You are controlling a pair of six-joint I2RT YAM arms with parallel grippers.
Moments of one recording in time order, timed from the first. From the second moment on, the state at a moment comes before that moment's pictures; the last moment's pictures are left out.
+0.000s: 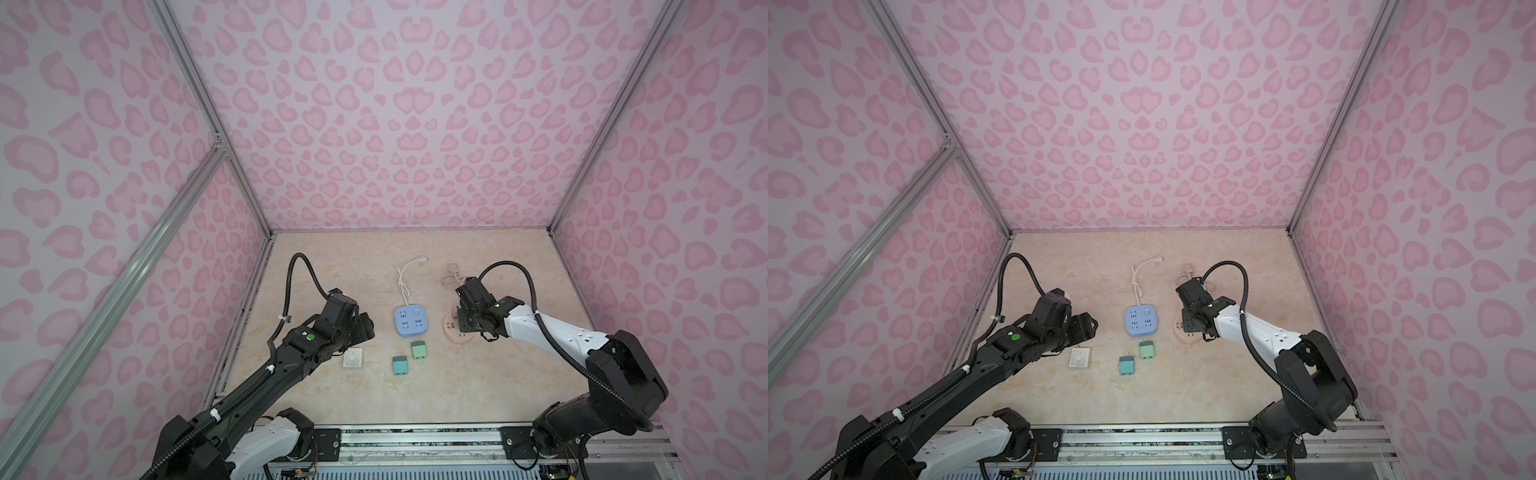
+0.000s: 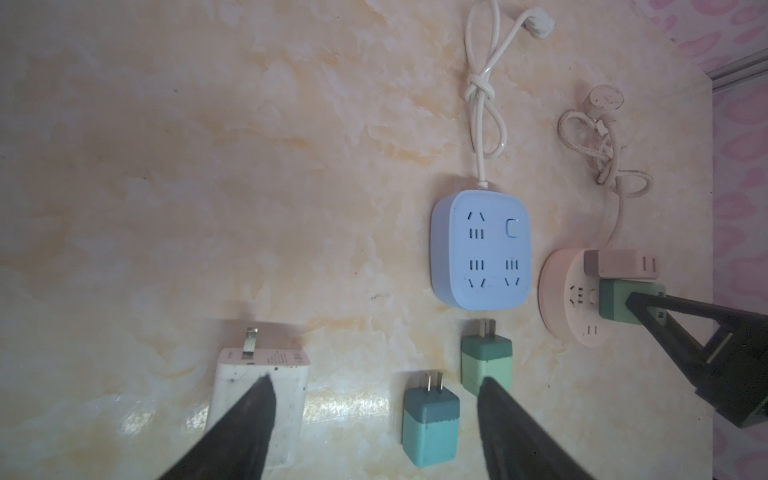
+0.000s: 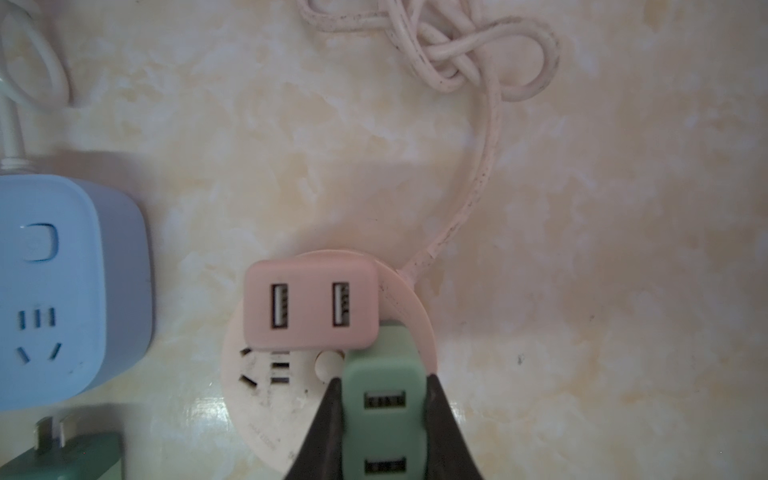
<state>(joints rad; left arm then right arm) -0.57 1.06 0.73 -0.57 -0.02 -0.77 0.62 1.51 0.92 -0.54 0.25 0.44</state>
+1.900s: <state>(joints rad) -0.83 1.26 0.78 -0.63 -0.06 -0.82 0.90 1.28 0.92 -0.72 0.23 0.61</state>
